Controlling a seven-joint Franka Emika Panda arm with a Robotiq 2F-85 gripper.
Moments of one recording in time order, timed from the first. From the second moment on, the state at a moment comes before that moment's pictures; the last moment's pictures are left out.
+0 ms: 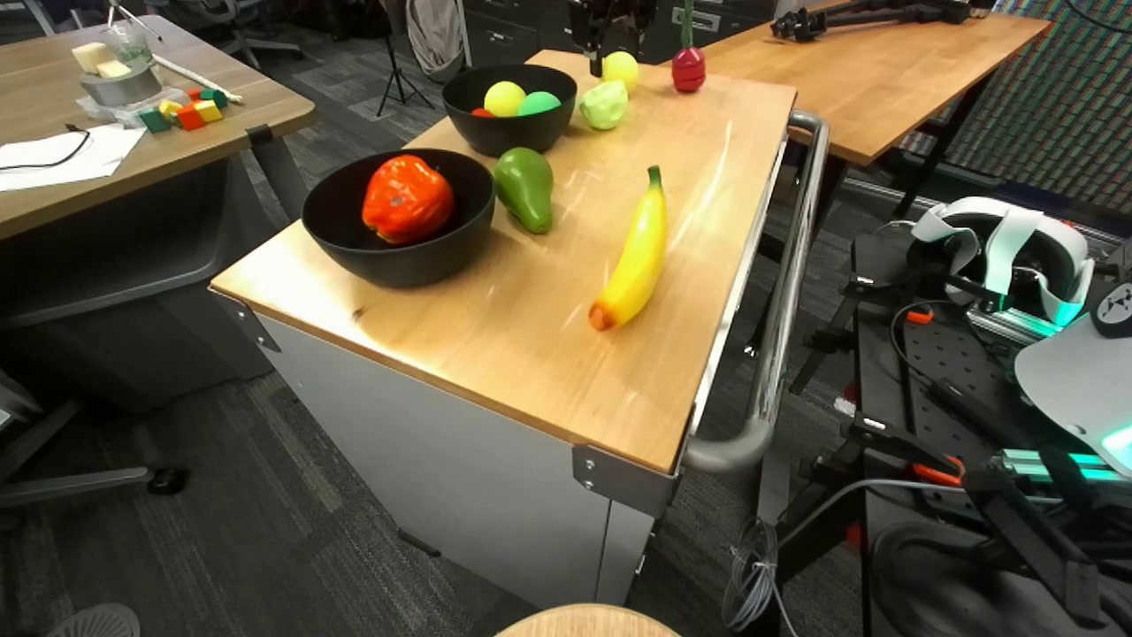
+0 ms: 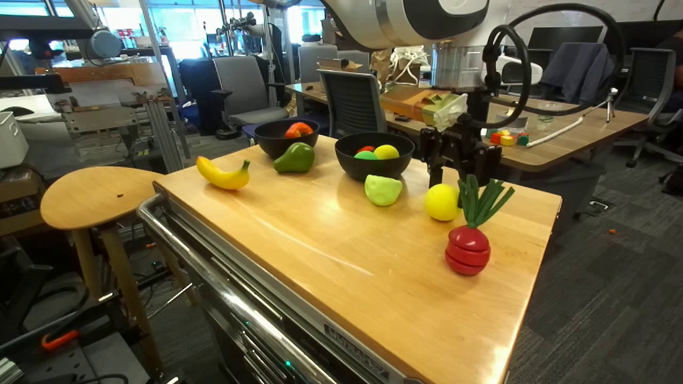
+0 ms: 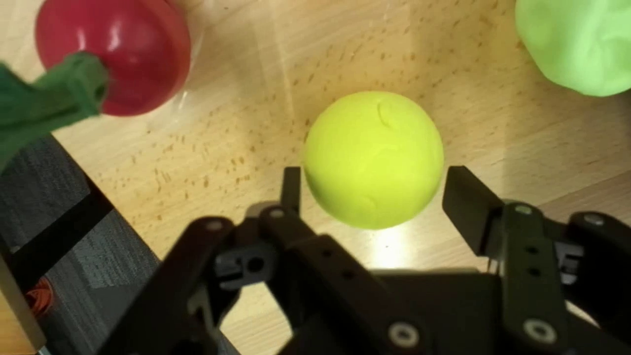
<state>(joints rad) -0.22 0.52 -0.19 -1.63 0.01 2.15 0.11</state>
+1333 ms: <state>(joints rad) -0.03 -0.04 -0.01 -2.07 -0.01 2.50 -0.04</state>
